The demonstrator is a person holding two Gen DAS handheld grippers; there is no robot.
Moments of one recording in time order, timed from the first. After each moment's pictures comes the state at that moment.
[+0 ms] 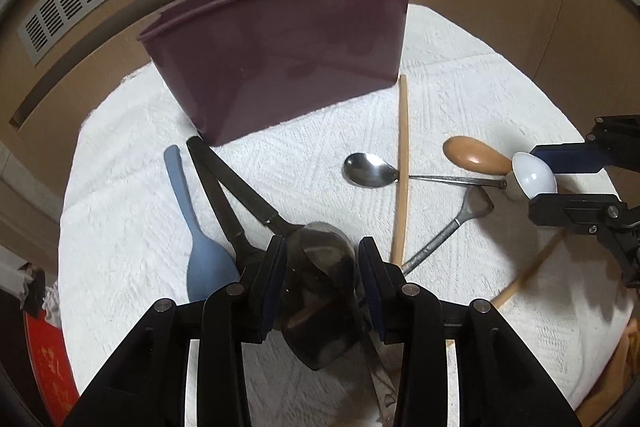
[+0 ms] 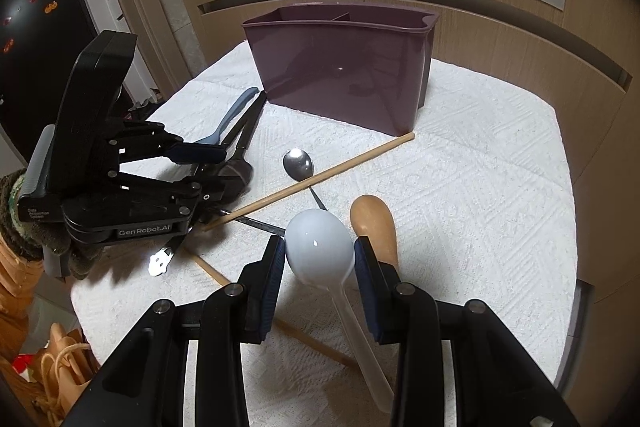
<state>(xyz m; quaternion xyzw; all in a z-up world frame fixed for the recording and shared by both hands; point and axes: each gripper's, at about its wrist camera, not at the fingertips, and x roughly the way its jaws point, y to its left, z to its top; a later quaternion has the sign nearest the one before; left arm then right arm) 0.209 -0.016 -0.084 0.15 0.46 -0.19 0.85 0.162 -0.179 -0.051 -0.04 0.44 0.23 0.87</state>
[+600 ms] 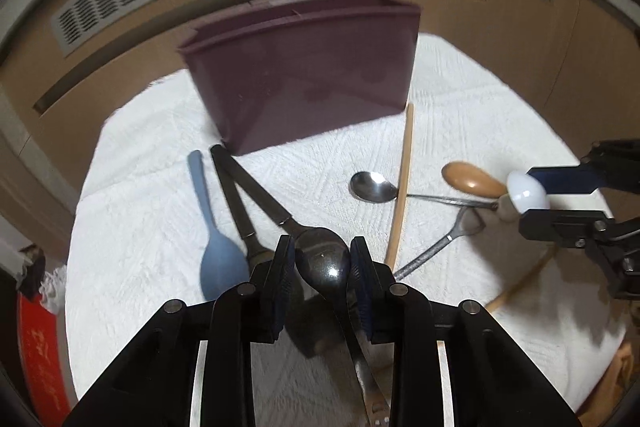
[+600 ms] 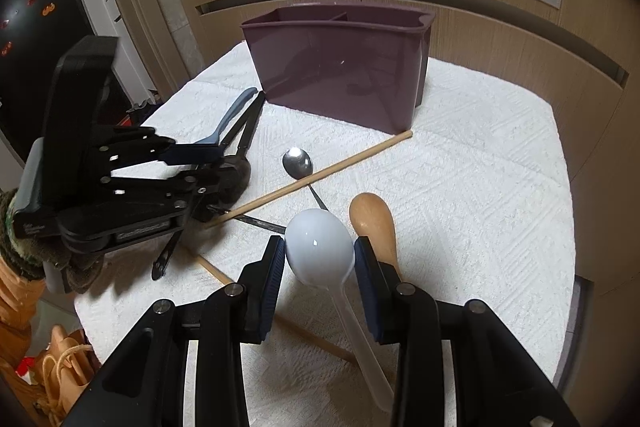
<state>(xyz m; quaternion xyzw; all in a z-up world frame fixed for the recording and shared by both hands) 0.184 -0.009 -0.066 0.11 0.42 -0.17 0.89 0.159 -0.179 -0.046 -0.03 0.44 0.23 0.87</state>
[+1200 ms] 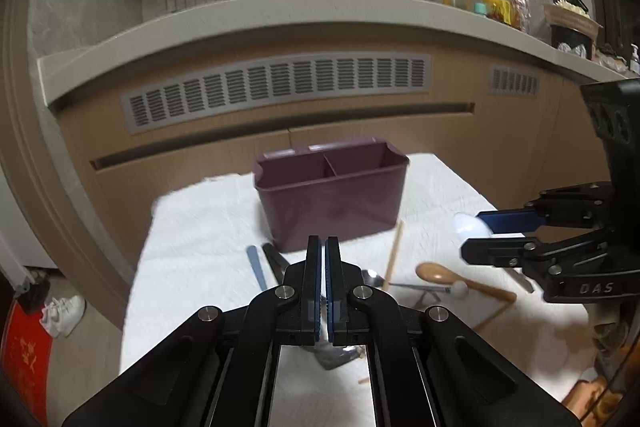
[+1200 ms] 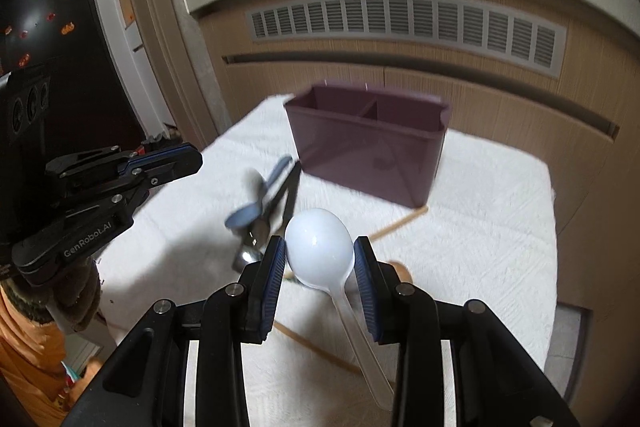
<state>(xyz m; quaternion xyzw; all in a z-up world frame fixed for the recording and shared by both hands) 0.132 0.024 0.037 0.07 0.27 -0.15 0.95 0.144 -0.160 0.027 -0.02 0.37 0.24 0.90</state>
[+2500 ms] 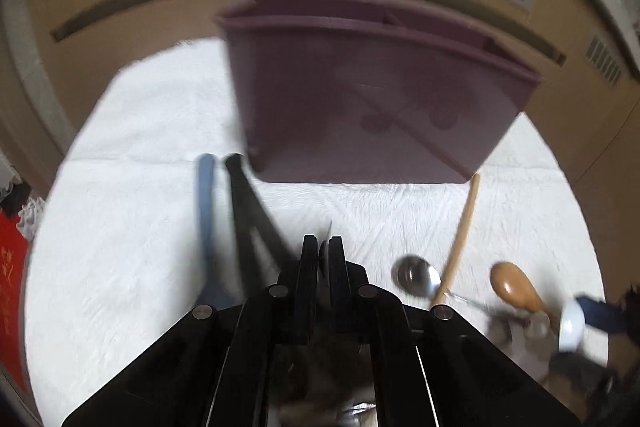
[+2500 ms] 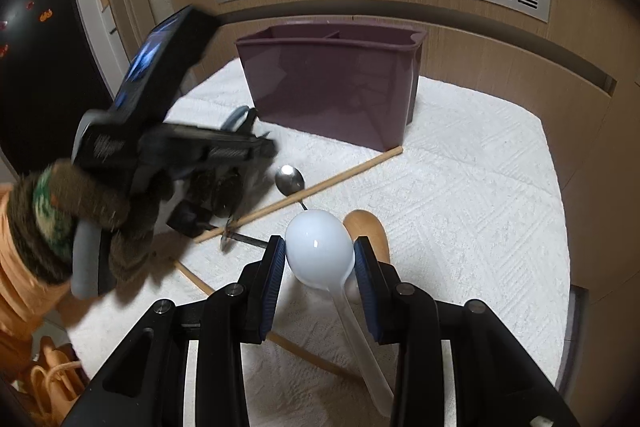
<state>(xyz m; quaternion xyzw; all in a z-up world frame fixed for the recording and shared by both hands) 0.246 -0.002 -0.075 0.00 0.43 -0.09 0.90 0.156 -0.179 -0.045 -0.02 0.40 0.21 0.89</state>
